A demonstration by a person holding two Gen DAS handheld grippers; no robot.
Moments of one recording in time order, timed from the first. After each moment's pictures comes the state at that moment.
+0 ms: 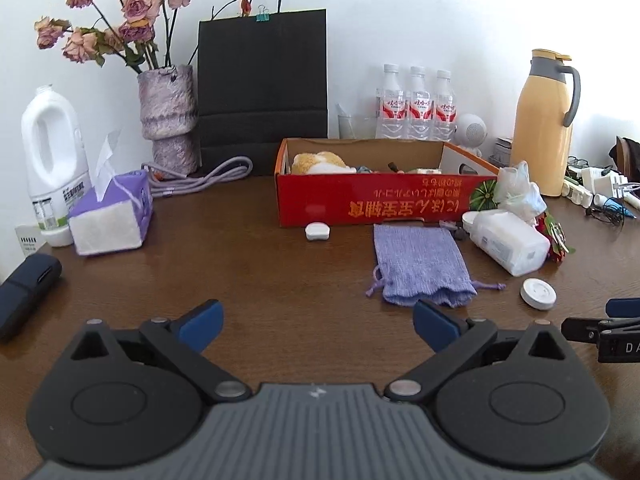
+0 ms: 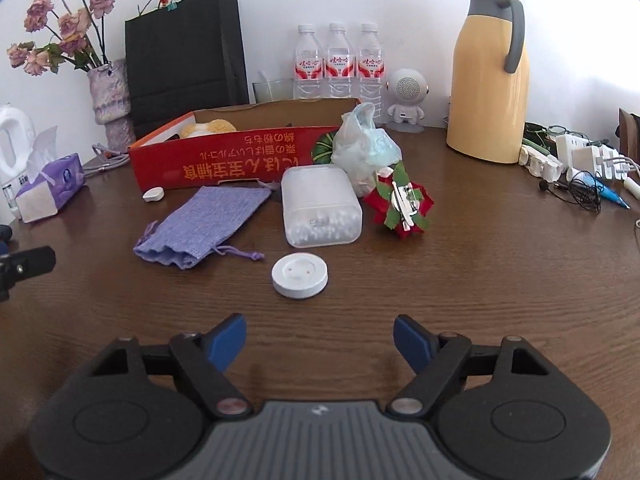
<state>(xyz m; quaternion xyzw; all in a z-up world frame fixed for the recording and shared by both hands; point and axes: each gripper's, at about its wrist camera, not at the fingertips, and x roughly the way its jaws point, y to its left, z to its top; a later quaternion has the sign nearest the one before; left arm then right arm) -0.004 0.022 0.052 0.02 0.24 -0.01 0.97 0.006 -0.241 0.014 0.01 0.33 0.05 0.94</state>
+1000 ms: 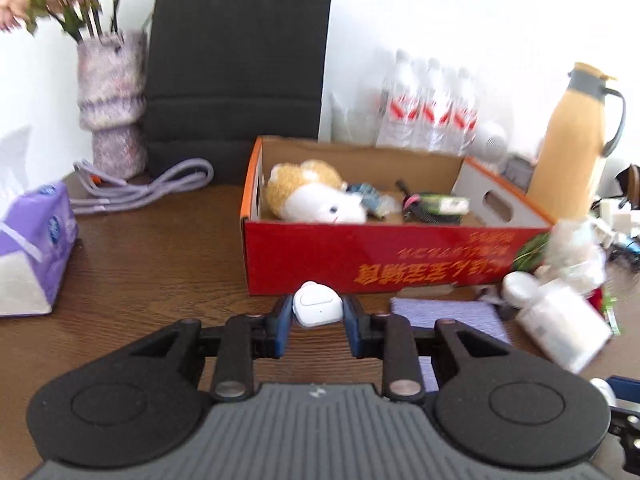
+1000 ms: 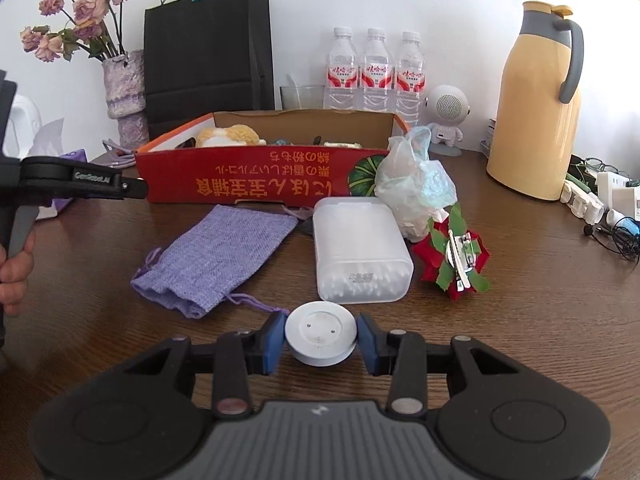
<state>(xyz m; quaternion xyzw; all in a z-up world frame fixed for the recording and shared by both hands) 0.117 0.030 0.049 -0.02 0.26 -0.05 0.96 0.045 -0.219 0.021 -0.02 0.31 0.09 0.95</state>
